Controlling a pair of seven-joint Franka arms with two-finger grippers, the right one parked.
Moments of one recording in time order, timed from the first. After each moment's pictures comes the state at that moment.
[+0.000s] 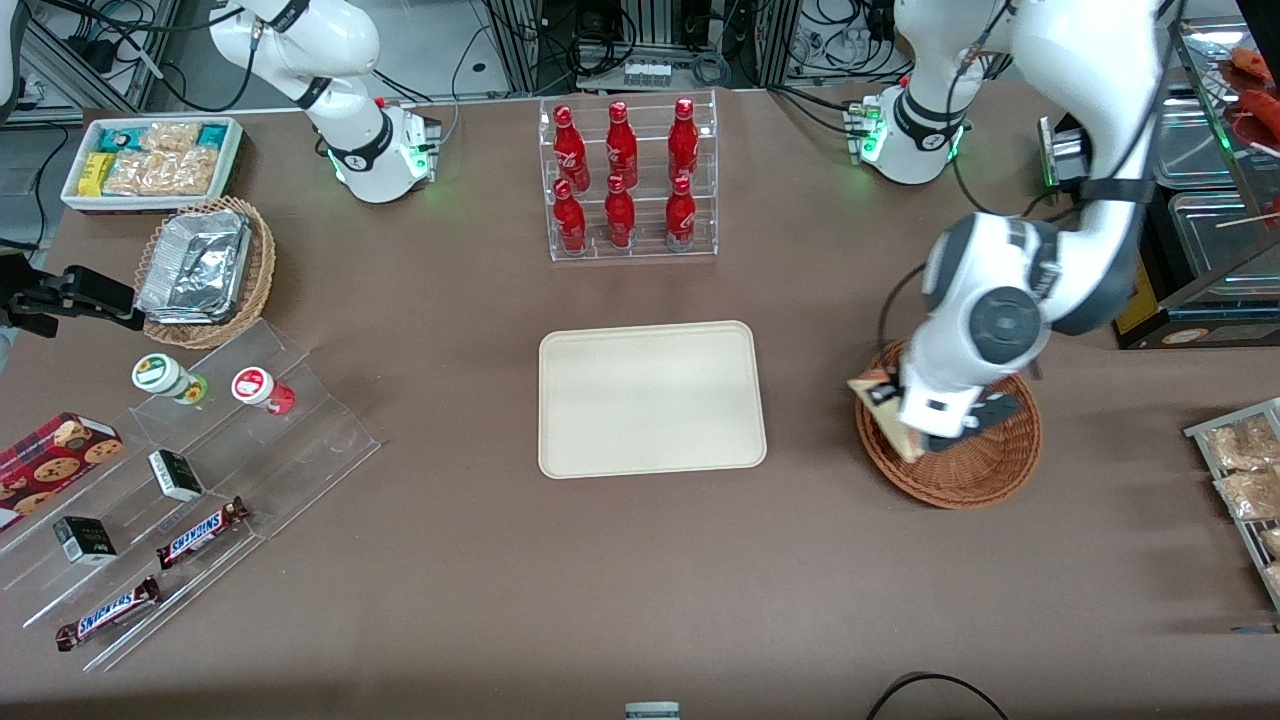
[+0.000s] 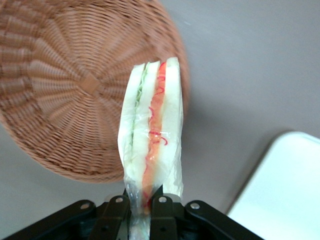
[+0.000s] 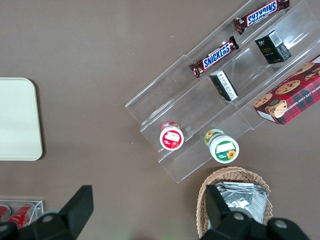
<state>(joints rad) -0.27 0.30 -0.09 -1.88 0.04 2.00 -0.77</state>
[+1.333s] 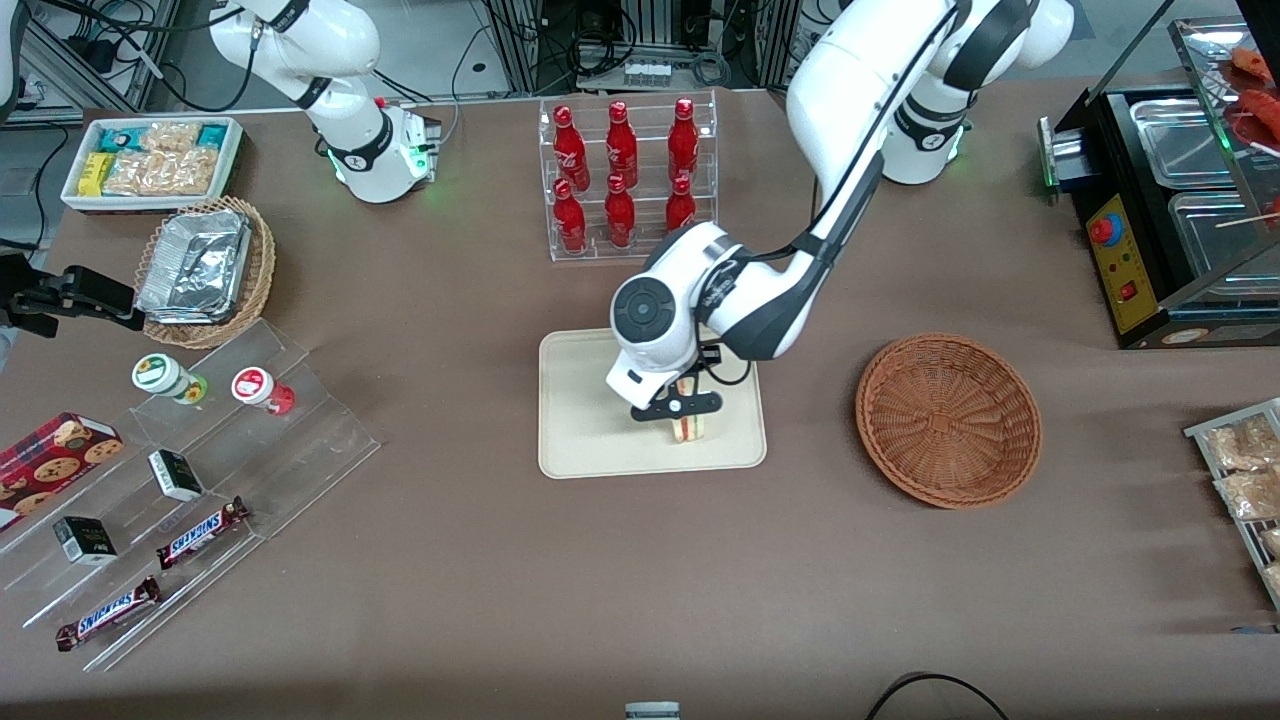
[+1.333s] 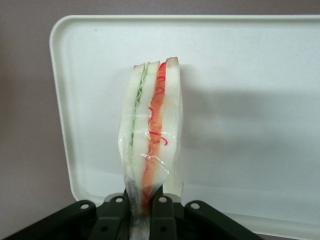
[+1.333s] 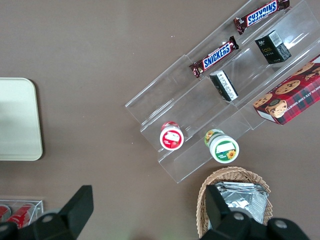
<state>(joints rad) -0.70 0.77 -0.10 -1.30 0.04 1.84 -0.88</state>
